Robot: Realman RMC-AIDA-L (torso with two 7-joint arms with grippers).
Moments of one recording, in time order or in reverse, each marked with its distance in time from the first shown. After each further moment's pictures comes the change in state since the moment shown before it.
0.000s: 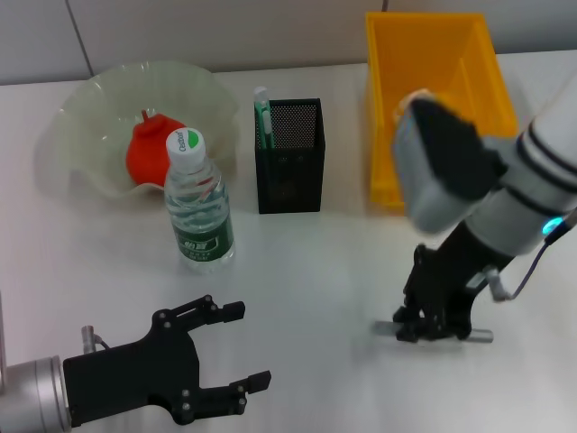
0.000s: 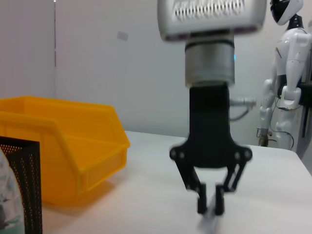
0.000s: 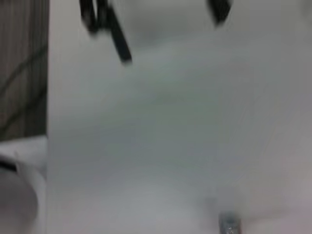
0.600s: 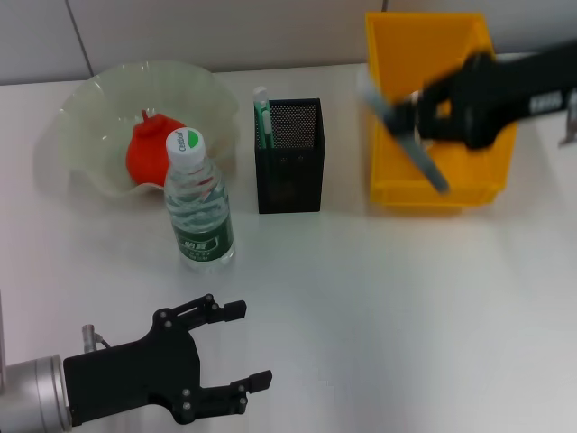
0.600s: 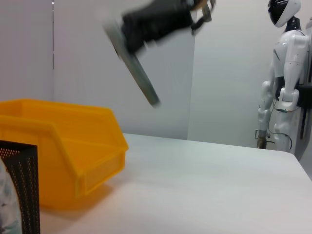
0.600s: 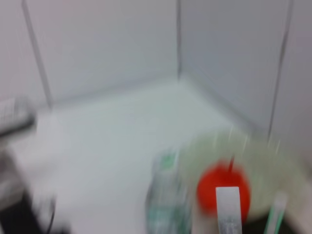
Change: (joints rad) left arm -0.002 0.000 0.000 0.000 -0.001 0.007 0.000; right arm -0.083 -0.001 0.625 -0.226 0.371 -0.072 -0.020
